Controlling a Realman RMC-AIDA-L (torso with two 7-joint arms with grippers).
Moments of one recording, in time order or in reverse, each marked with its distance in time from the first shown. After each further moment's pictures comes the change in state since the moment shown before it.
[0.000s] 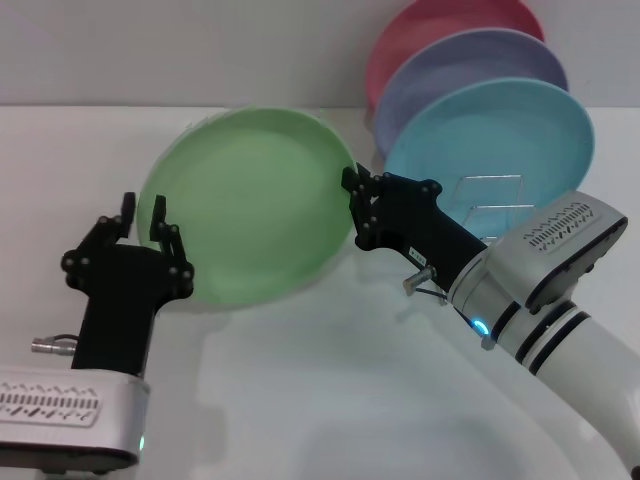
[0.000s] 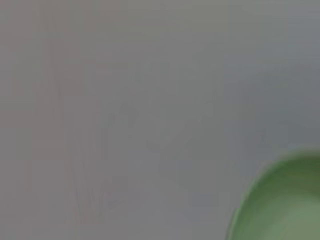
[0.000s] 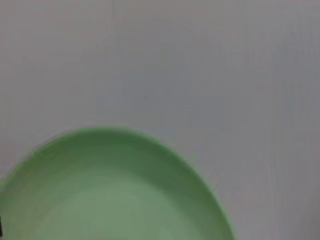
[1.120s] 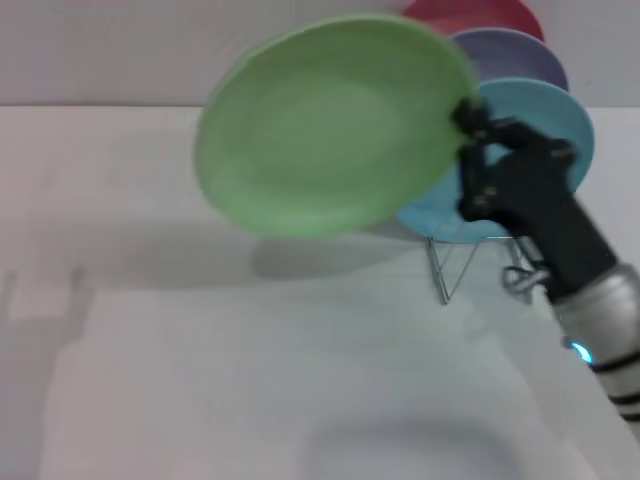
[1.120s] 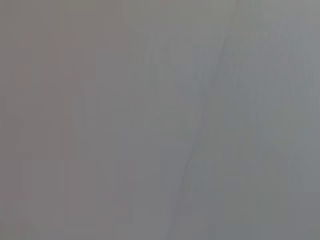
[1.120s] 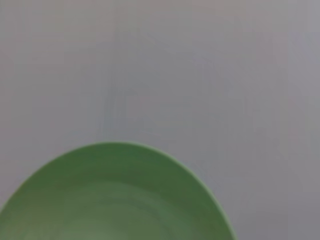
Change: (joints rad) left arm 0.029 0.014 -0.083 -0.526 0.134 0.387 -1.092; right arm -0.187 -0.008 0.005 -0.011 0.002 -0.586 -0.194
